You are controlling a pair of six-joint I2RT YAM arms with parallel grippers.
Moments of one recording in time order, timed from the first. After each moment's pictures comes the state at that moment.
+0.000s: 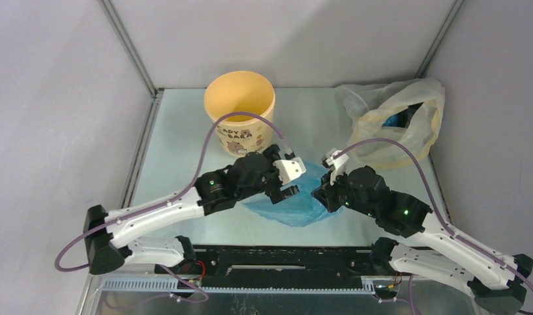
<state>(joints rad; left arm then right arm) -1.09 1.15 1.03 -0.31 -0.16 0.30 0.96 0.74 0.81 -0.55 0.06 0.28</state>
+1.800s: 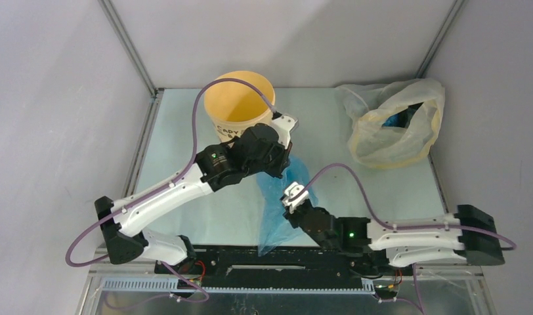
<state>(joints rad) -1.03 1.35 1.43 -0.67 -0.17 -0.31 1.44 1.02 0.56 0.12 0.68 0.13</state>
